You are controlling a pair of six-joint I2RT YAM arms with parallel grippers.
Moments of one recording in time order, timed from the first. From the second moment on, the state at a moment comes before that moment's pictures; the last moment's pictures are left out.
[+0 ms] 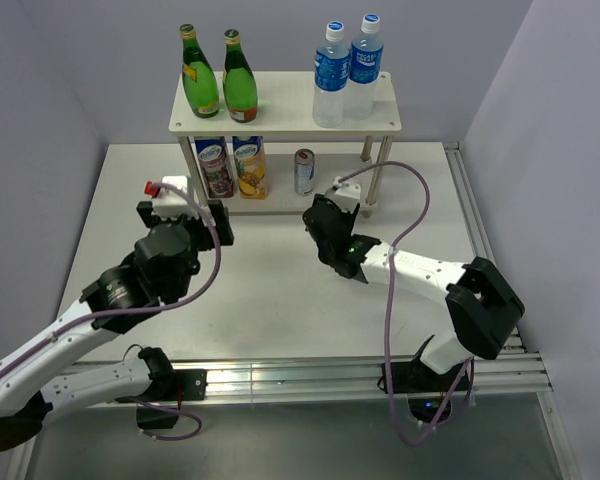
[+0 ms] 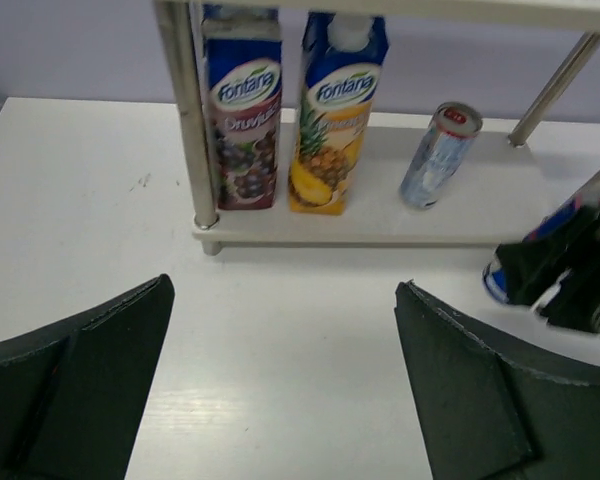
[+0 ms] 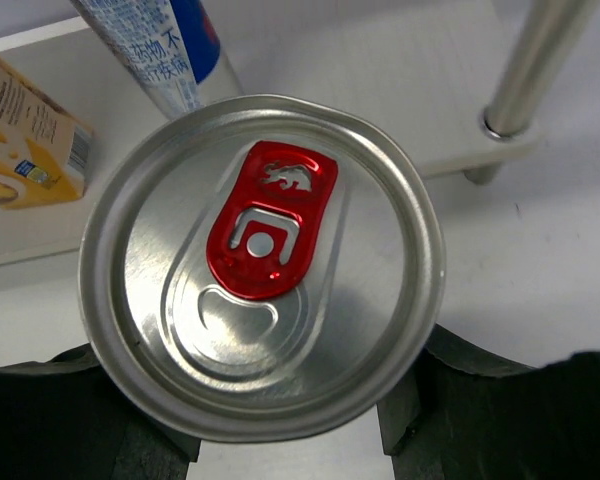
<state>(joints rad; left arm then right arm) -0.95 0.88 1.11 -0.43 -0.87 -0.31 0.81 1.49 0.93 0.01 0.85 0.62</state>
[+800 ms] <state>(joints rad) -0.95 0.61 0.83 -0.24 -0.86 -0.15 0.57 1.89 1.22 0.20 0.67 0.35</state>
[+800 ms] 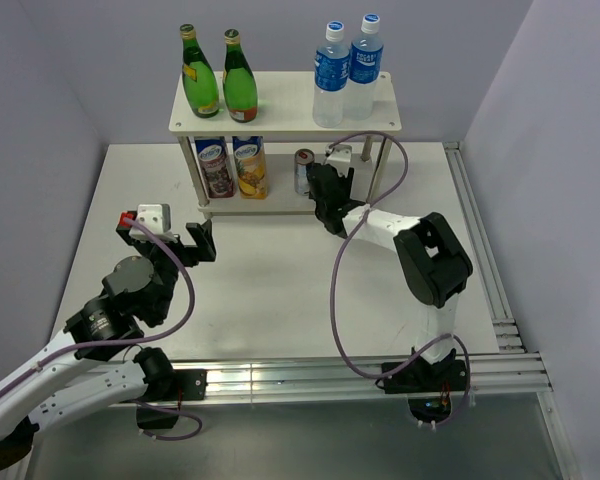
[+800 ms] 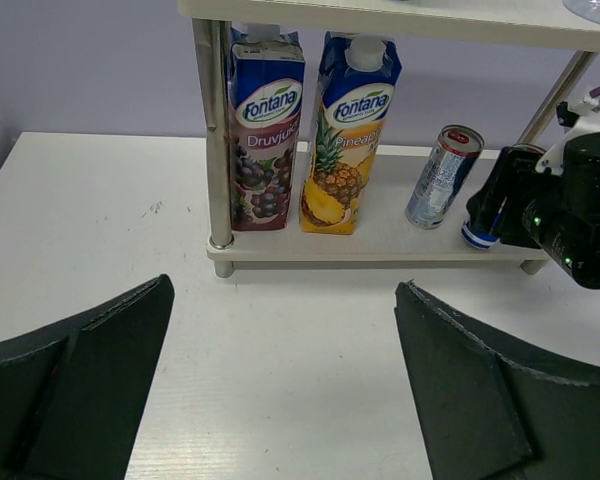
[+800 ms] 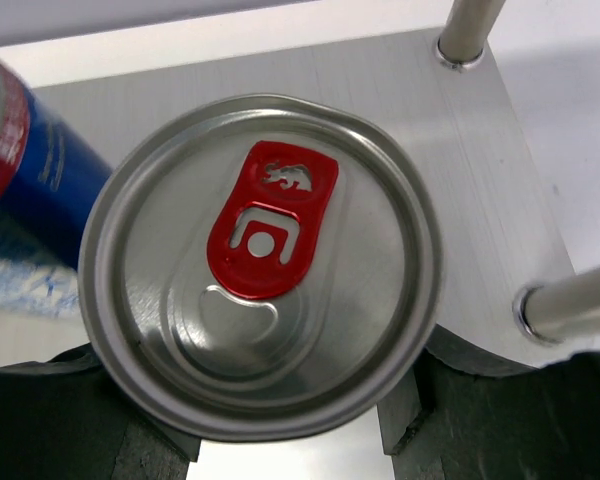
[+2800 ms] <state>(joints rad) -0.92 0.62 0.87 -0.30 -0.80 -0.21 1.03 1.14 1.06 -0.26 0.69 0.50</state>
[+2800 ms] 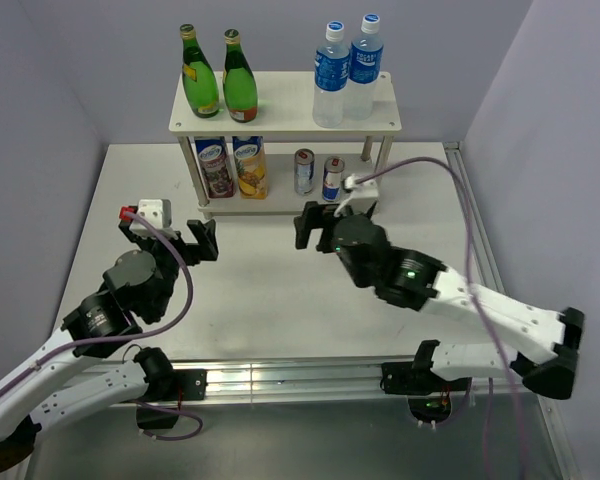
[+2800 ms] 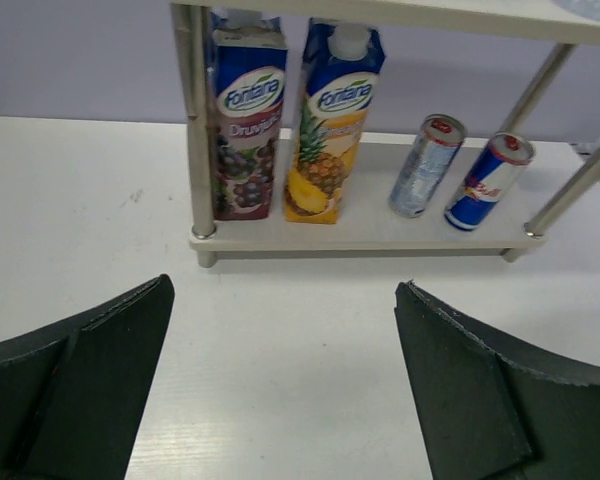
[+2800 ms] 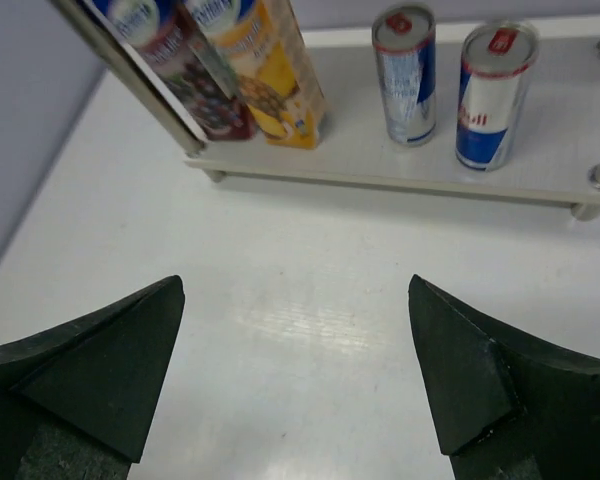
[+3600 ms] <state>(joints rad) -0.89 0.93 1.26 -0.52 -0.78 -0.26 1.16 0.59 1.32 -0.83 0.87 0.48</state>
